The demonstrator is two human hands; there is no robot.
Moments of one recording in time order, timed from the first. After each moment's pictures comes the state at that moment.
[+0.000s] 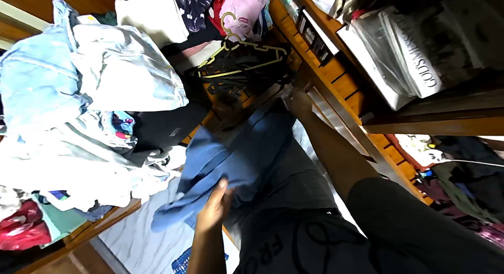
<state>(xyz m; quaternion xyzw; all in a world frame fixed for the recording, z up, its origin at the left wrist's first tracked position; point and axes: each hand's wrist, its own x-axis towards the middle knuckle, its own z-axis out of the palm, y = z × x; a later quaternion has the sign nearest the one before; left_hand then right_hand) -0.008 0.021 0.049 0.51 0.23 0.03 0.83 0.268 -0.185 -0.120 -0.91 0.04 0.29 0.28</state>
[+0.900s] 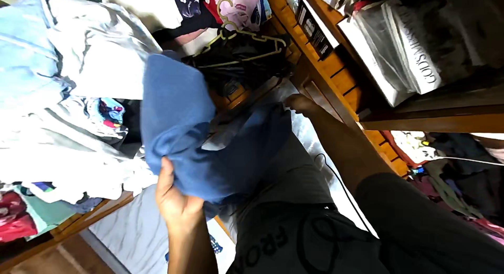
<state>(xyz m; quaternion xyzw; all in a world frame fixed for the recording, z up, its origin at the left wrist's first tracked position) 0.022 0.053 0.078 0.32 0.18 0.15 0.92 0.260 -0.210 -0.144 -0.78 0.05 0.46 0.43</state>
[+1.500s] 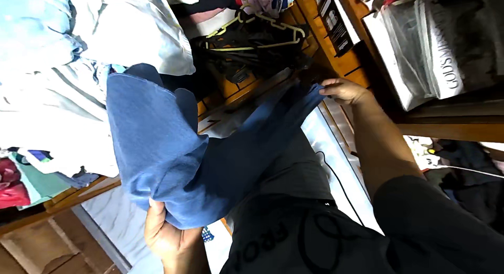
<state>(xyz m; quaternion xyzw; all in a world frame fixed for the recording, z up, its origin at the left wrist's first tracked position) -0.054 0.036 0.106 0.31 0.19 0.23 0.90 0.287 -0.290 -0.115 -0.73 -0.05 0.42 0.54</state>
